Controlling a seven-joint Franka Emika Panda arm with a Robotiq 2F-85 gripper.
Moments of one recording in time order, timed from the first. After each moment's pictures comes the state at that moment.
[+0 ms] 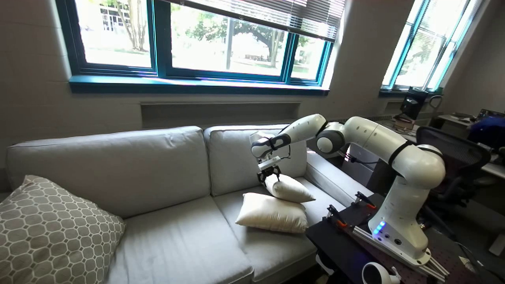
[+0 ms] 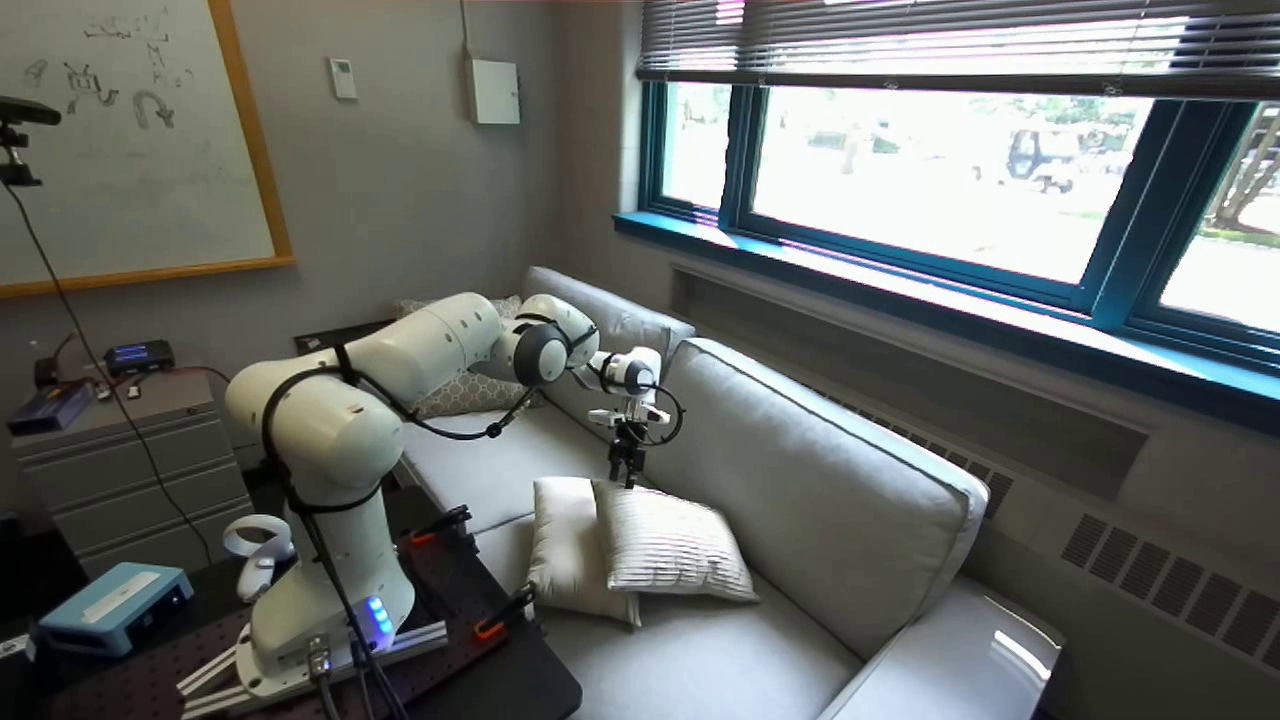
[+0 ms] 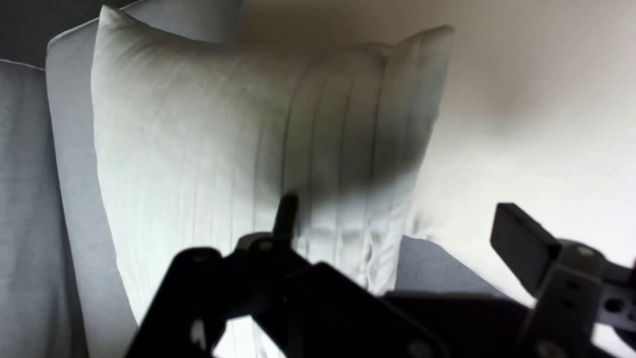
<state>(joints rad) 0.32 1.38 -0.12 -0.88 -0.05 1.75 0.57</state>
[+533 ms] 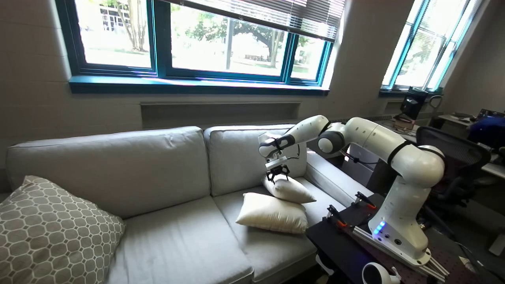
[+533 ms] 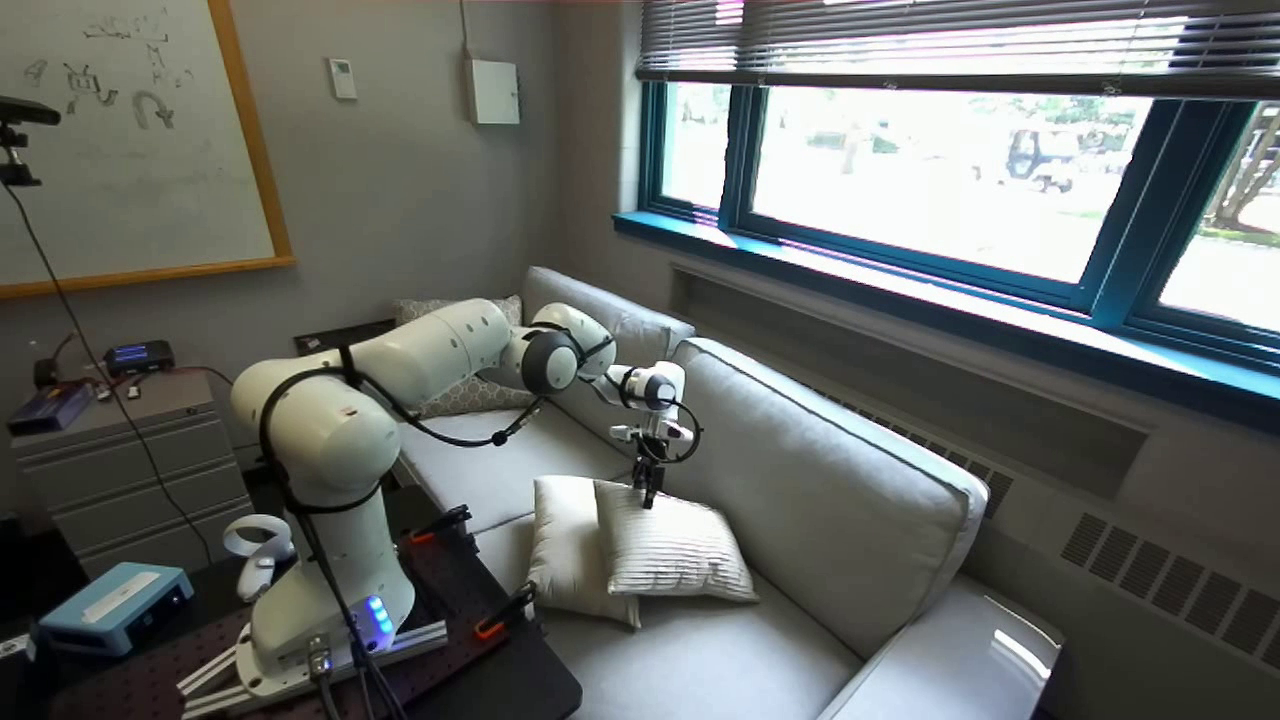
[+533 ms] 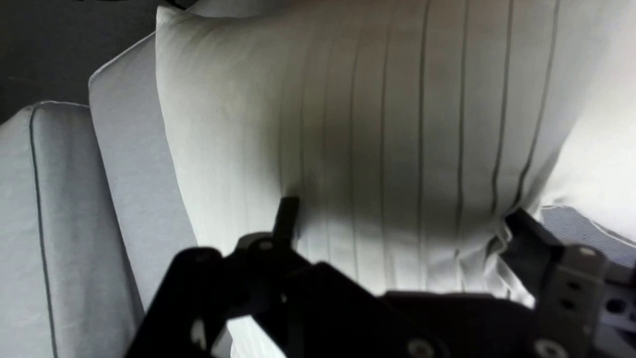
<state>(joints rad) 0.24 1.40 -0.18 -0.88 -0.04 1.75 0.64</state>
